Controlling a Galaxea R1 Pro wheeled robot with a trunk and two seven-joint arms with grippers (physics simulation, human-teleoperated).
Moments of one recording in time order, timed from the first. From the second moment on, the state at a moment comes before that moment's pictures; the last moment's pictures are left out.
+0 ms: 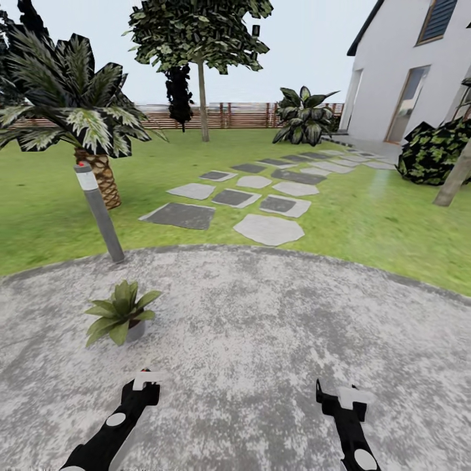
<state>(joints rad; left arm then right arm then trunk) -0.48 0.05 0.00 -0.45 -0.03 -0.17 0.02 -0.29 -0.02 -0.04 -0.65 0.01 -0.40 -0.18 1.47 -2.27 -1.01</state>
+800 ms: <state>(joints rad) -0.48 0.05 0.00 -0.45 -0.03 -0.17 0.02 -0.29 -0.02 -0.04 -0.64 0.01 -0.40 -0.18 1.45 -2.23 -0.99</state>
